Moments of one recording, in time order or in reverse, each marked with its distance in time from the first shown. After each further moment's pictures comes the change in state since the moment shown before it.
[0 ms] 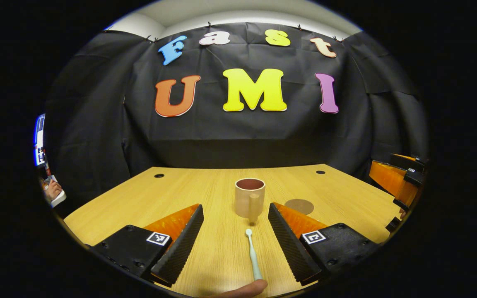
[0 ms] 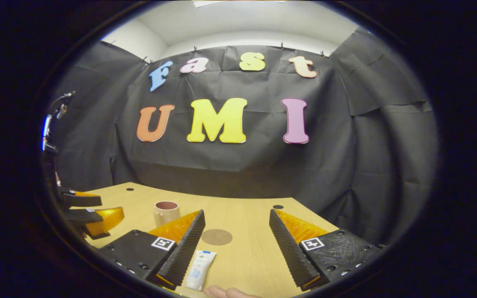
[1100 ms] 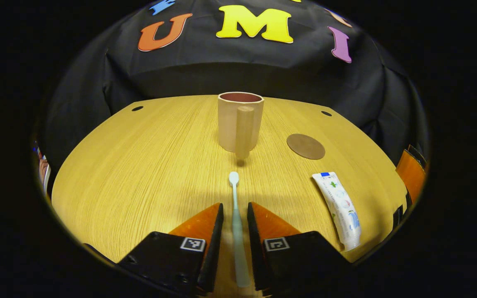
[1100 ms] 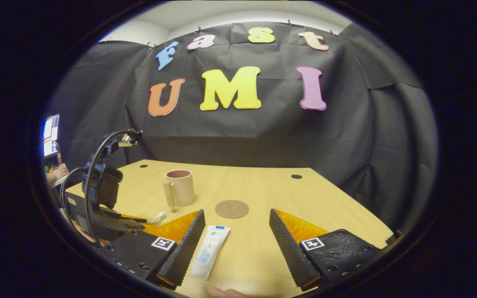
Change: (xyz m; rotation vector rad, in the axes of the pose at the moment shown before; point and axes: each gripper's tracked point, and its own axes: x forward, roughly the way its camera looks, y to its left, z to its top) left arm 0.039 -0.022 -0.122 -0.046 0.485 -0.031; right arm 0.009 0.016 -0.074 0.023 0.231 0.085
